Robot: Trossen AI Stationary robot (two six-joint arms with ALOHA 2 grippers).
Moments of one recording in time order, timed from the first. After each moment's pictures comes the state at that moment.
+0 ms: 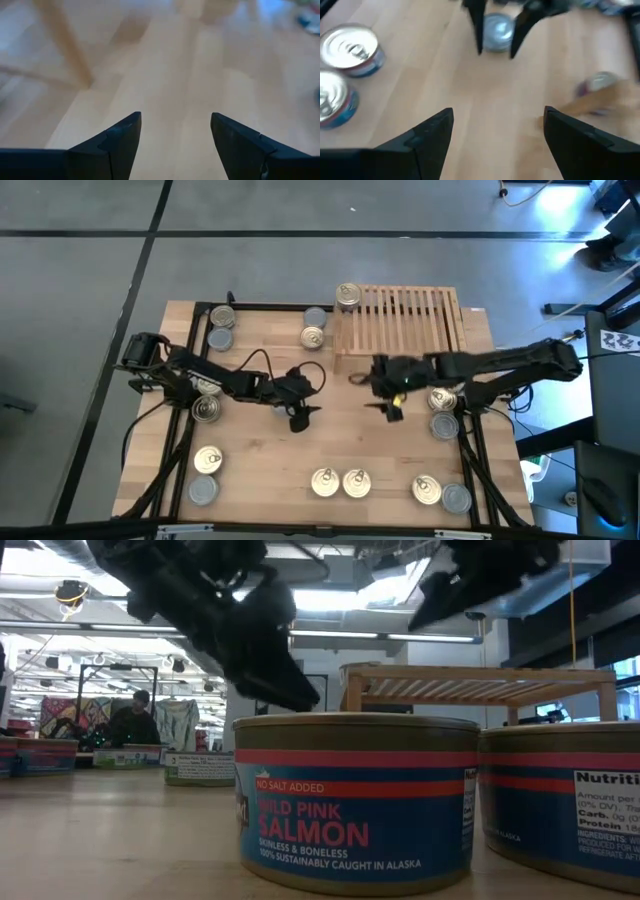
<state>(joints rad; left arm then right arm) -0.09 1.63 0.77 0.22 -0.21 -0.24 0.09 1.22 0.91 -0.42 -0.01 -0.22</state>
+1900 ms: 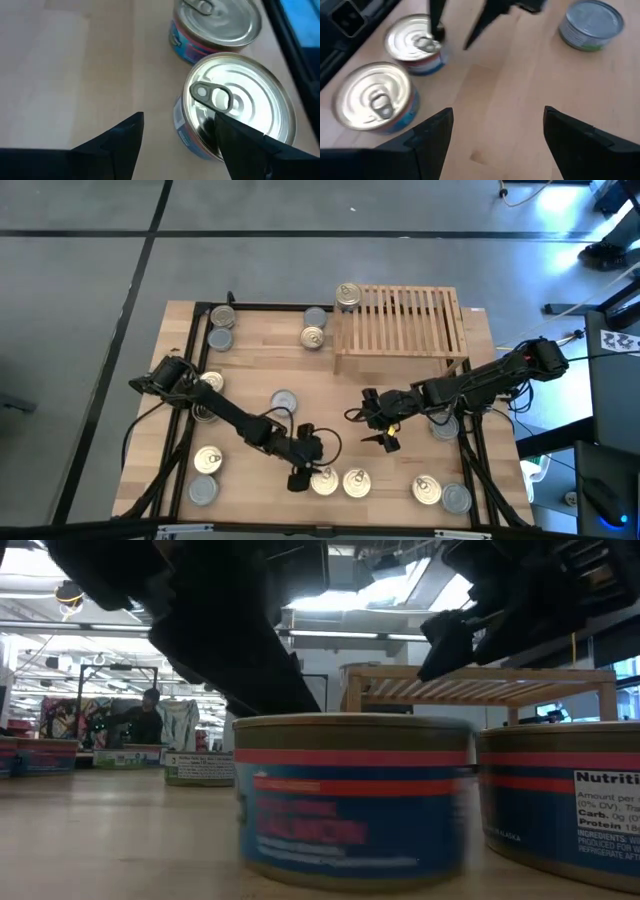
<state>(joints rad) -0.42 1.92 1.07 0.04 -0.16 -0.40 0.26 1.37 0.72 -0.04 -0.10 -0.09</state>
